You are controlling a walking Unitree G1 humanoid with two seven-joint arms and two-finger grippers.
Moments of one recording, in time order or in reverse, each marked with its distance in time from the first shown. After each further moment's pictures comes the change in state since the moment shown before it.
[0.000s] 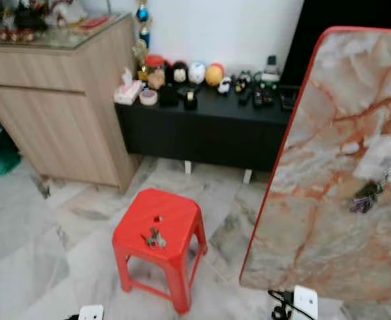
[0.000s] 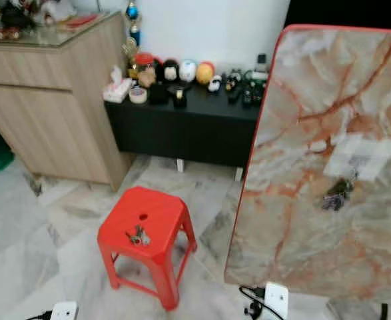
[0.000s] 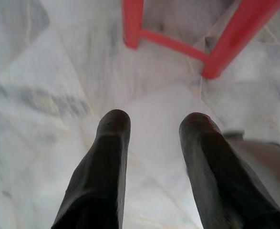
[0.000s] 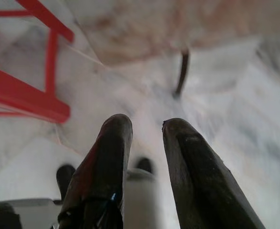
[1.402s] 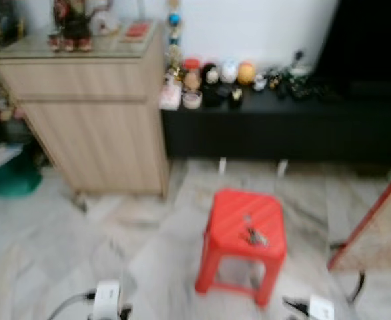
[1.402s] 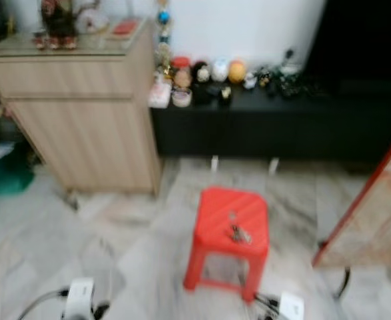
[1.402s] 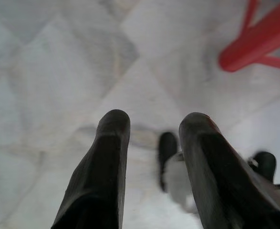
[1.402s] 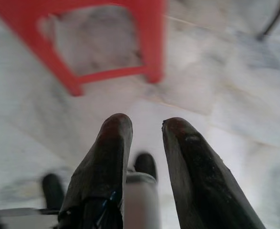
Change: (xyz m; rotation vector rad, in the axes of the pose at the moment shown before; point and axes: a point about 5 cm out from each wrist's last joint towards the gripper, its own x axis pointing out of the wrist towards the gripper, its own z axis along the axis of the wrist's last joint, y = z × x) left arm 0.006 -0.015 0.014 -0.011 -0.021 -0.002; right arm 0.001 0.007 0.002 0.037 -0.013 0.013
